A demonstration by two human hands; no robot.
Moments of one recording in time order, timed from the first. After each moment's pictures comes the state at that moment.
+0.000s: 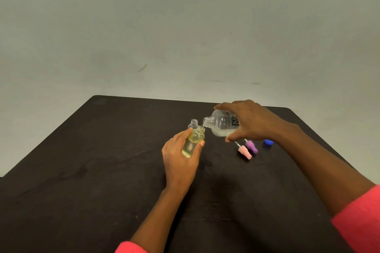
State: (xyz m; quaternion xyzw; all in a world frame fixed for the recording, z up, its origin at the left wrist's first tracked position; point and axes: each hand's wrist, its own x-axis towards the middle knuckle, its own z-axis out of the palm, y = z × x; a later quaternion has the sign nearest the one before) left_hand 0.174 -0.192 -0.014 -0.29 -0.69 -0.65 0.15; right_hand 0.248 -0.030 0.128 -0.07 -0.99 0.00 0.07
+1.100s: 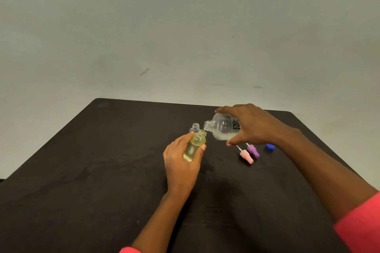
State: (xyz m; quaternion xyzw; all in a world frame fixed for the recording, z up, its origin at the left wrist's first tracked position) left_hand 0.174 -0.194 -0.012 -0.29 -0.69 -0.65 0.16; right_hand 0.246 -0.032 0.129 -0.07 -1.00 -0.01 0.07
